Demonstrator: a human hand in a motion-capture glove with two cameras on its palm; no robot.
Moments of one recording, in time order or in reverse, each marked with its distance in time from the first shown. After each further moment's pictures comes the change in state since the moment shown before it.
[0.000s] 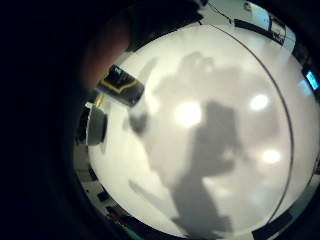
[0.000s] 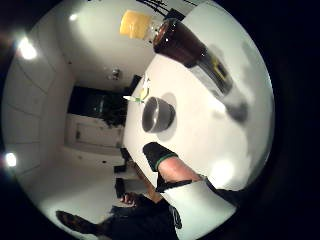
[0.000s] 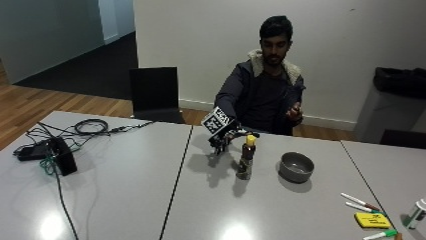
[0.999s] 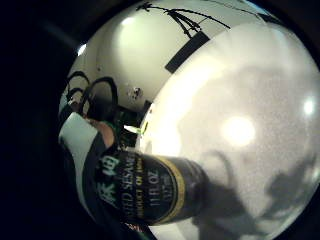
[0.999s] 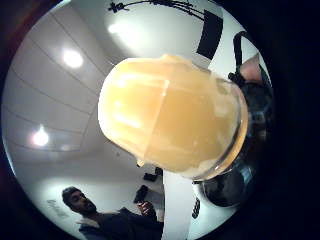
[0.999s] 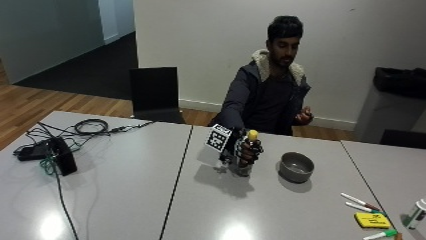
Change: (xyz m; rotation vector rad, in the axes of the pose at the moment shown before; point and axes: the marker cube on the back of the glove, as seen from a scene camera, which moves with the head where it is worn) arm -0.013 -0.065 0.054 0.064 -0.450 0.013
